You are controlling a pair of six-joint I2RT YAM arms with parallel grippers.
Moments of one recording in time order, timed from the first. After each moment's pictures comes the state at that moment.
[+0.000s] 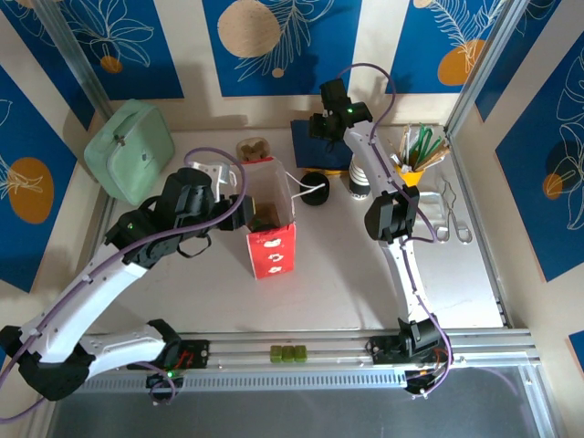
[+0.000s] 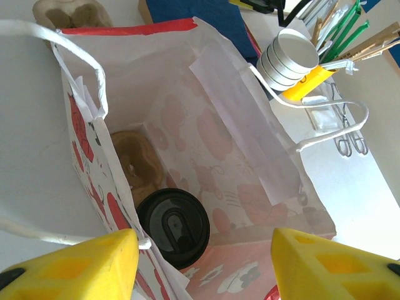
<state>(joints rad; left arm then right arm) -0.71 1.07 1.30 -0.84 -0.07 -0.55 0.34 2.54 2.73 -1.07 0.06 0.36</state>
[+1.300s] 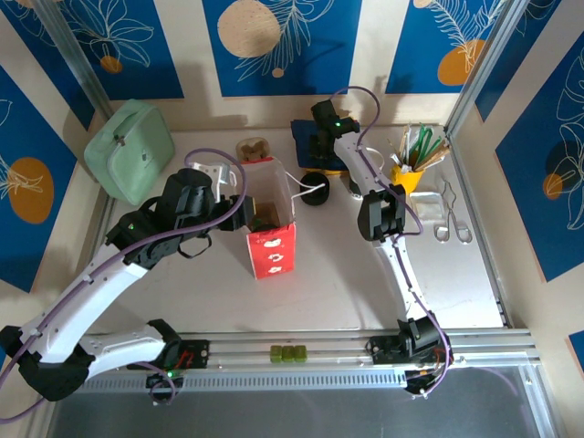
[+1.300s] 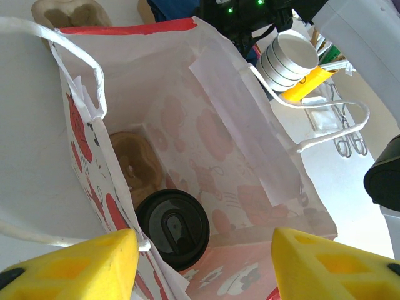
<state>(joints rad) -0.71 1.07 1.29 -0.83 -0.07 -0.55 0.35 2.69 2.71 -1.08 0.10 0.38</state>
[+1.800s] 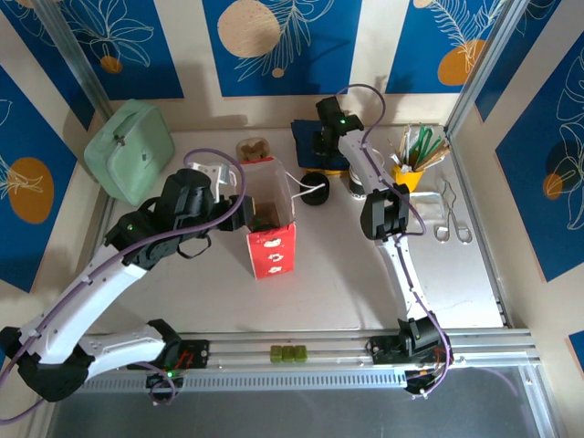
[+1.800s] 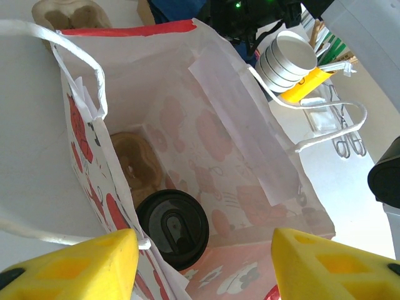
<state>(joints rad) -0.71 1.06 1.29 -0.83 -0.07 -0.55 0.33 2.66 2.71 -1.08 0.05 0.39</state>
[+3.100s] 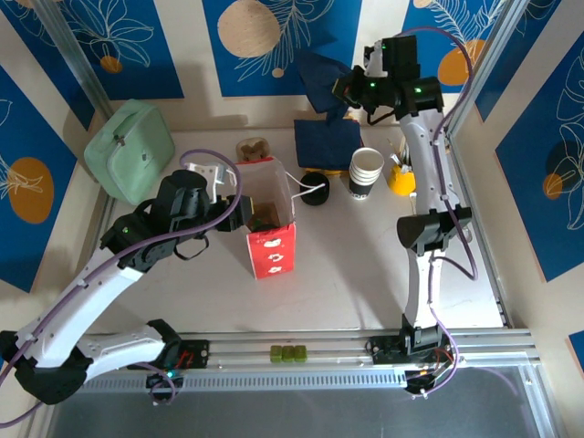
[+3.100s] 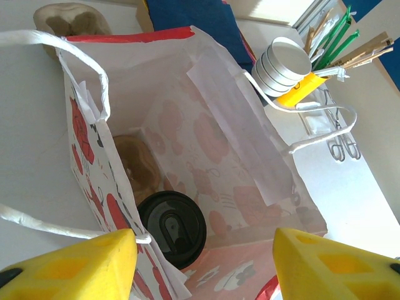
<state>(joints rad) -0.71 1.04 1.29 -0.83 -0.07 -0.55 0.21 2.14 2.72 -1.14 -0.53 0.67</state>
